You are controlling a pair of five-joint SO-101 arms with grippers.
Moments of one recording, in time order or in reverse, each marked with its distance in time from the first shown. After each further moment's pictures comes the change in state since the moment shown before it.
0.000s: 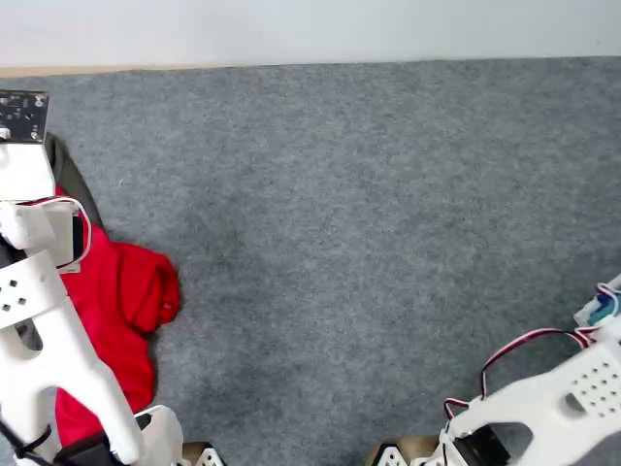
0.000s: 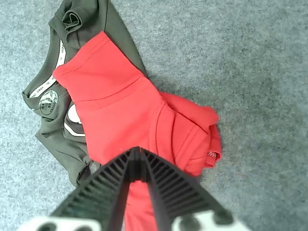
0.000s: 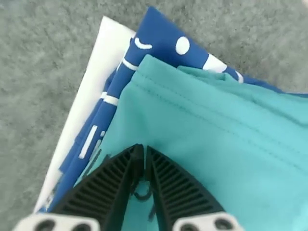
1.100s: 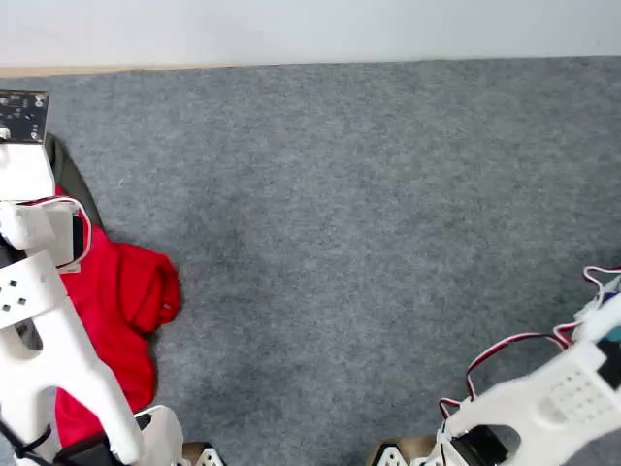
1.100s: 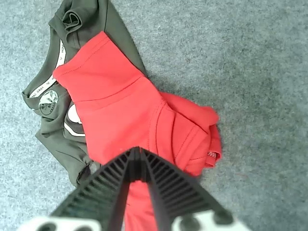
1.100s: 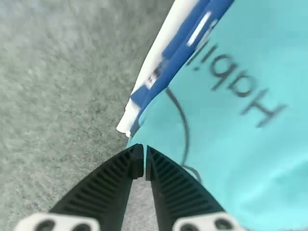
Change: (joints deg) left arm 0.0 0.0 0.0 0.0 0.0; right arm -4.9 -12.9 0.0 33.1 0.0
